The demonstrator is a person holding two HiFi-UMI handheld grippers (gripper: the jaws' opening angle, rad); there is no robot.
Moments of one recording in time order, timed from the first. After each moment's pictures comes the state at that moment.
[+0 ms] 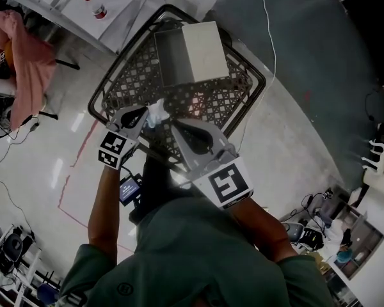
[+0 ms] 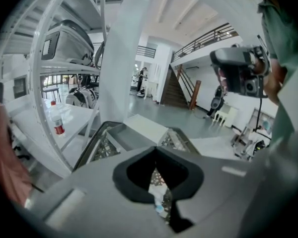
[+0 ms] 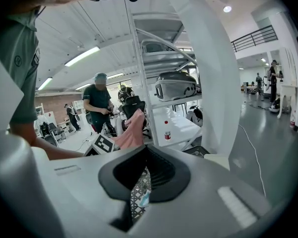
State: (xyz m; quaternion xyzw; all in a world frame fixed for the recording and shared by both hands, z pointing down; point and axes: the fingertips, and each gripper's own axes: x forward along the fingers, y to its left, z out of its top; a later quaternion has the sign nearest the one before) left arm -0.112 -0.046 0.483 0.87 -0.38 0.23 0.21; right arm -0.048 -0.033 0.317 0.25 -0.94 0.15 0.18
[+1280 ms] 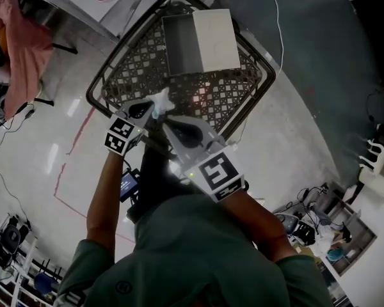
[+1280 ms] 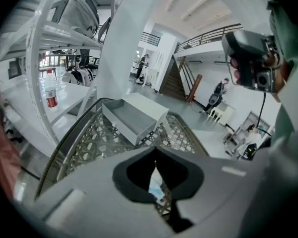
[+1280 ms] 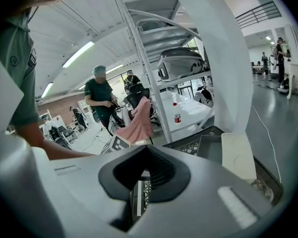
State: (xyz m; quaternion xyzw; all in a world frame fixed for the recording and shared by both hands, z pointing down) left arm -0.121 -0.031 0.574 0.86 -0.35 0.26 0.28; right arm -0.092 -0.015 0.390 0.20 -0.92 0.23 0.23
